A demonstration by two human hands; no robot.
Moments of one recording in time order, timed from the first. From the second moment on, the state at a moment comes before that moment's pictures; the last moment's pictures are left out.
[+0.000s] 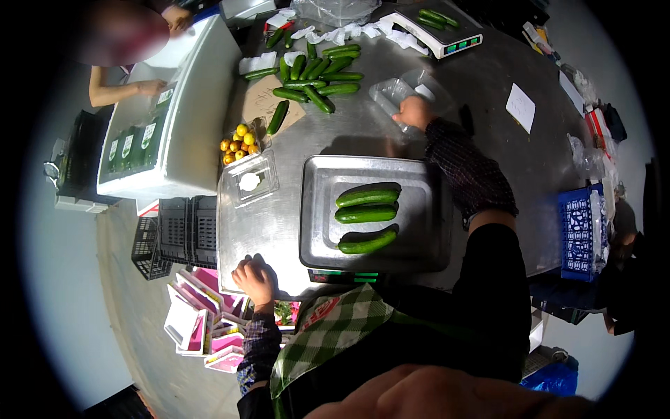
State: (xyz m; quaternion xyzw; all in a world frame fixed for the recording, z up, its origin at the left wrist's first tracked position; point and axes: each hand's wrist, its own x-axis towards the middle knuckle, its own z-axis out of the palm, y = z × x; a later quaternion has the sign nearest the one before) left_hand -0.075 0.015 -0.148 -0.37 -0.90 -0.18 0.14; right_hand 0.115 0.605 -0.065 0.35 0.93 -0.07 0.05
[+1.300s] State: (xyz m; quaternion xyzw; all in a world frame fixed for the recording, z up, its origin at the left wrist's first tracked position) left_hand -0.081 0.139 0.028 -0.48 -0.77 -0.41 0.02; right_hand 0.191 0.592 -0.050 0.43 0.88 -0.10 -0.17
